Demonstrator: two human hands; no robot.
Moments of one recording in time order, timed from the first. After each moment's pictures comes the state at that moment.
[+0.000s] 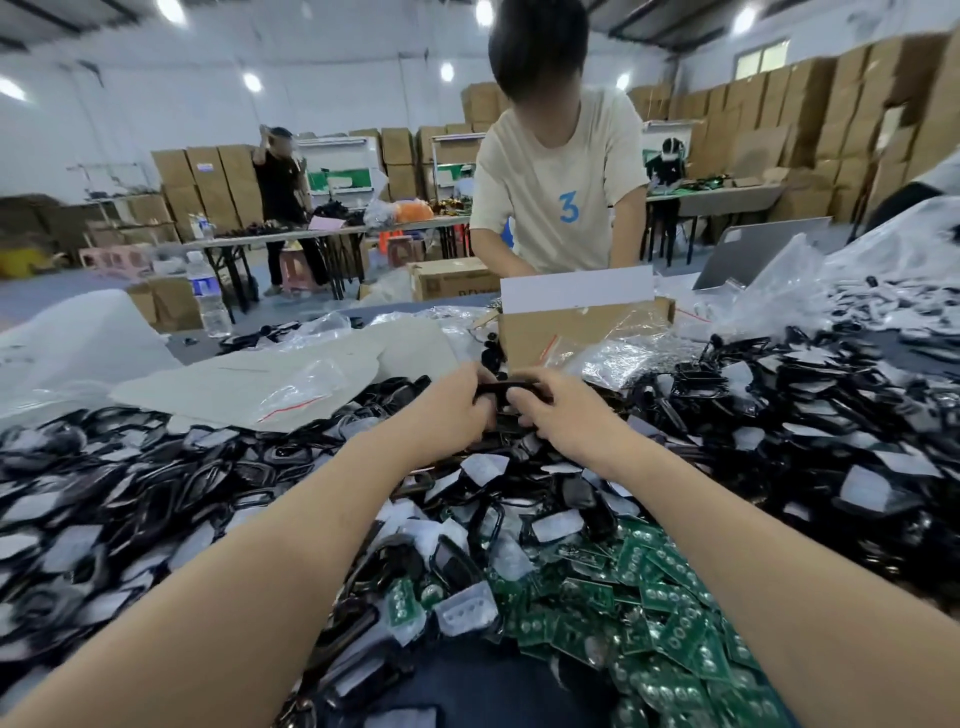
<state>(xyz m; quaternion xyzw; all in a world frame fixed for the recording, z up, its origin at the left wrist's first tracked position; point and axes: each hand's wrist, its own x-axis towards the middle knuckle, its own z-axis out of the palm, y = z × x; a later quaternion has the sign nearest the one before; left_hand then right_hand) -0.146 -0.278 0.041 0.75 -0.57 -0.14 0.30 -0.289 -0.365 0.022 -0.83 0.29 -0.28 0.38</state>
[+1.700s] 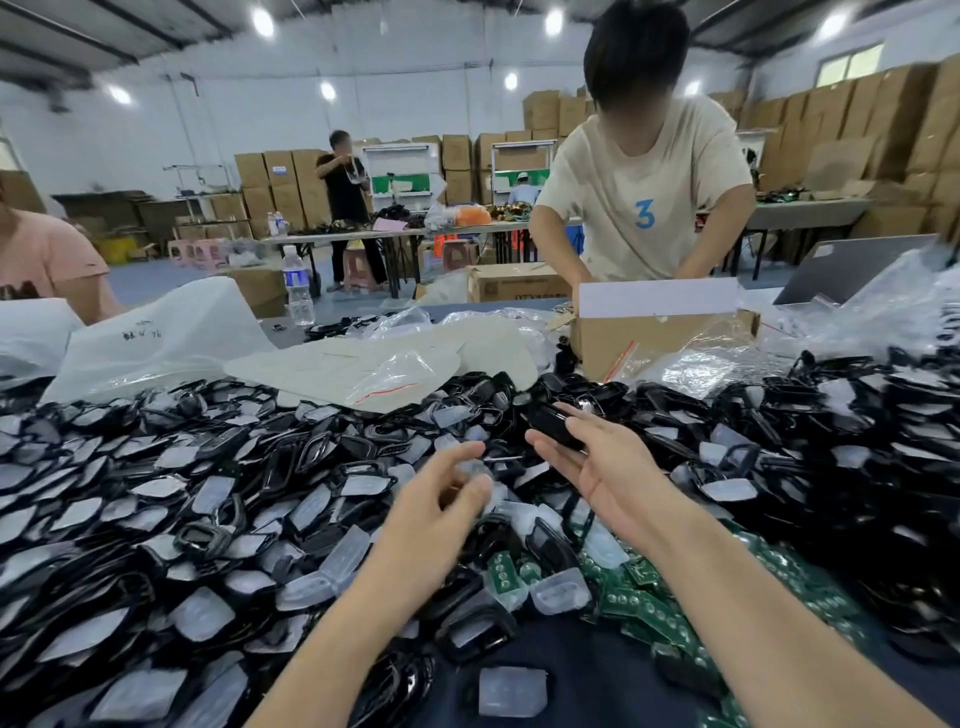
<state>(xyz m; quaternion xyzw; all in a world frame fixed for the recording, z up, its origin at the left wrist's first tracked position) -0.141 -0.119 -0.022 0.70 -0.44 -0.14 0.55 -0.250 -0.279 0.004 -0.40 0.23 -0.33 0.82</state>
